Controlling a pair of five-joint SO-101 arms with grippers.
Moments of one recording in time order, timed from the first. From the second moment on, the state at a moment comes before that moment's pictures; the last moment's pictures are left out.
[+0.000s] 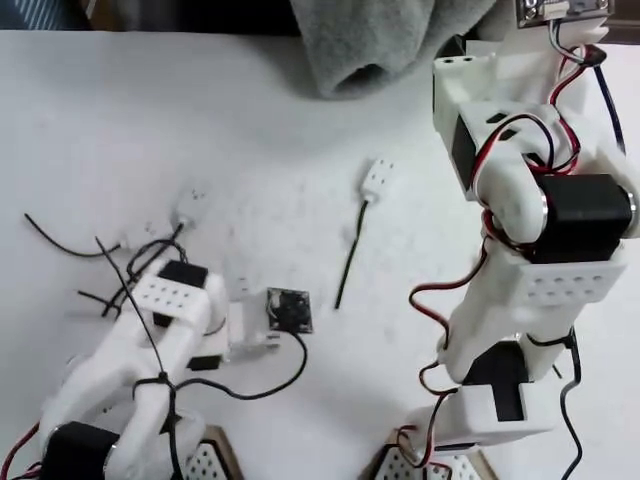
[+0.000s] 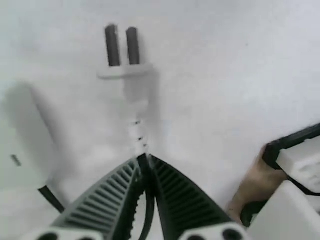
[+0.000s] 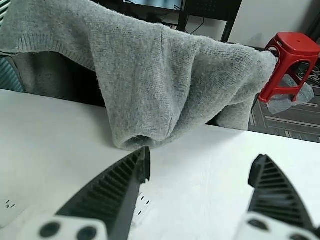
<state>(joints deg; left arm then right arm) 8.9 -24.7 61.0 72.7 -68.9 -5.5 1.0 -69.2 98.5 8.0</state>
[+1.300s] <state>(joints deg) 22.9 -24.7 61.0 62.9 -58.2 -5.5 1.0 -69.2 98.5 8.0</state>
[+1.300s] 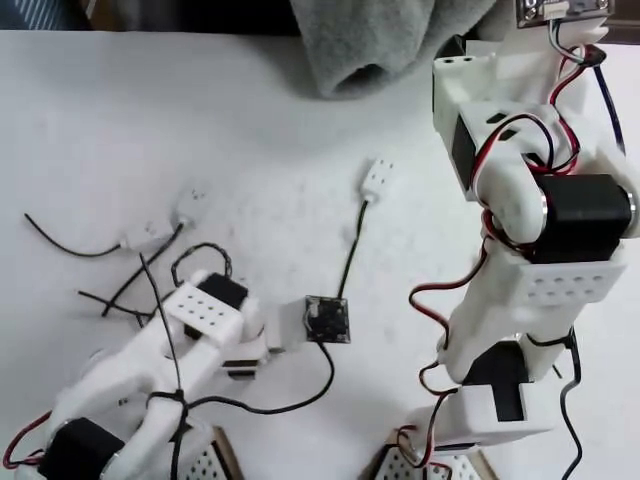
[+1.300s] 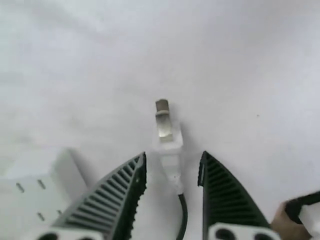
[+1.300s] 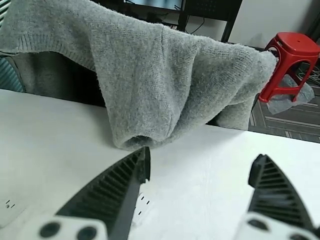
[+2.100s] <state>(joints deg) 25.8 -24.7 61.0 61.5 -54.0 -5.5 1.0 -69.2 98.5 8.0</state>
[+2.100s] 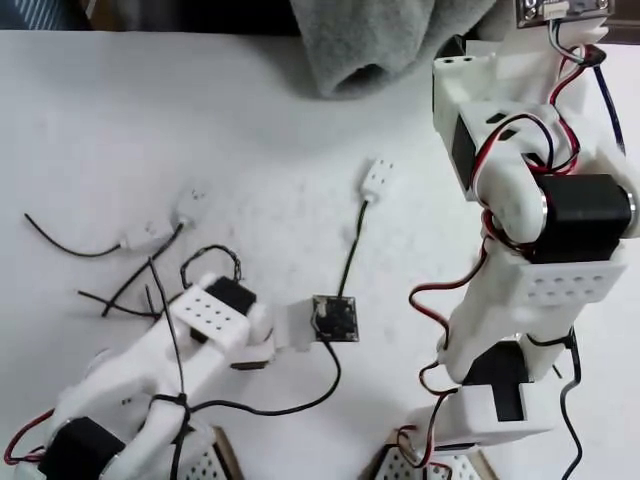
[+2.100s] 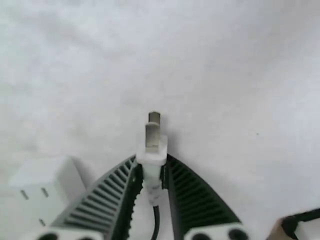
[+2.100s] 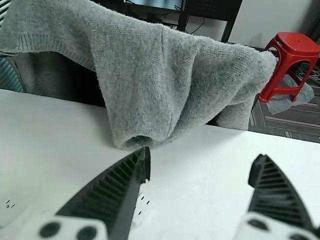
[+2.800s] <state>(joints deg) 33.1 -48.8 52.8 49.1 -14.6 3.2 1.0 -69.2 95.9 8.0</state>
